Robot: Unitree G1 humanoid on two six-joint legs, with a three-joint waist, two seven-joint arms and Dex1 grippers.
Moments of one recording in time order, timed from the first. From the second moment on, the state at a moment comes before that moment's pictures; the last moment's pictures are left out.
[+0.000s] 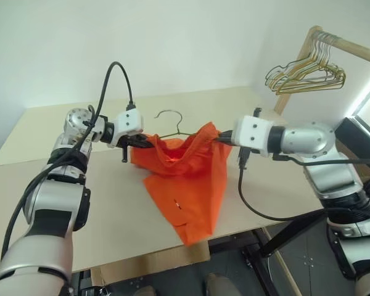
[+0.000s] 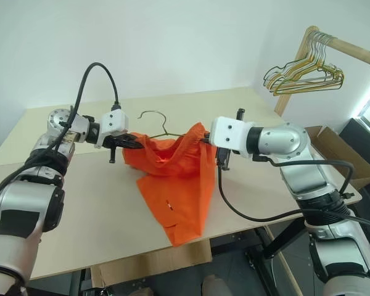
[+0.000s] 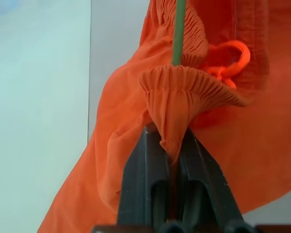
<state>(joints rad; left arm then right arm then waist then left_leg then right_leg) -1.16 0.56 -0.15 1.16 0.09 -0.40 -1.42 -0.72 -0.73 0.24 -0.11 -0.03 0.11 0.96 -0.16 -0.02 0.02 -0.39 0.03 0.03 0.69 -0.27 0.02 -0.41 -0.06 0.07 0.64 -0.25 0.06</state>
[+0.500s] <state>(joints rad) -1.12 0.57 -0.14 1.15 0.07 -0.44 -1.45 -0.68 -0.75 0.24 -0.04 -0.07 0.07 1.01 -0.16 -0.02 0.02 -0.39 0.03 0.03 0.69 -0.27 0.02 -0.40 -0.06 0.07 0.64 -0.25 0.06</state>
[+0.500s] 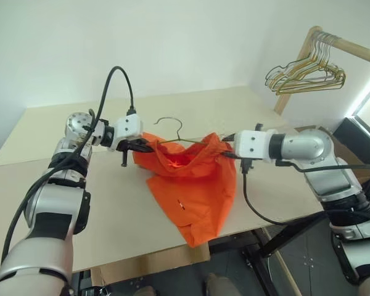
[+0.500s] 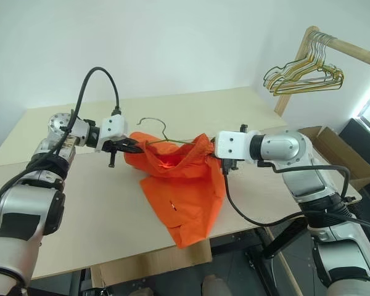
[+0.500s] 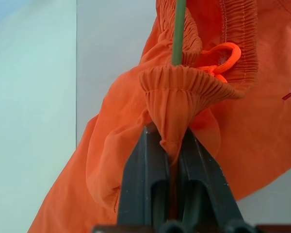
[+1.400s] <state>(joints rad) -1.12 0.53 -0.11 1.12 0.02 -0.48 -1.51 -0.73 -0.70 0.23 0.03 0.02 0.29 1.12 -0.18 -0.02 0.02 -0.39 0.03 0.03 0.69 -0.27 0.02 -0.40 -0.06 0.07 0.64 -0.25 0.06</state>
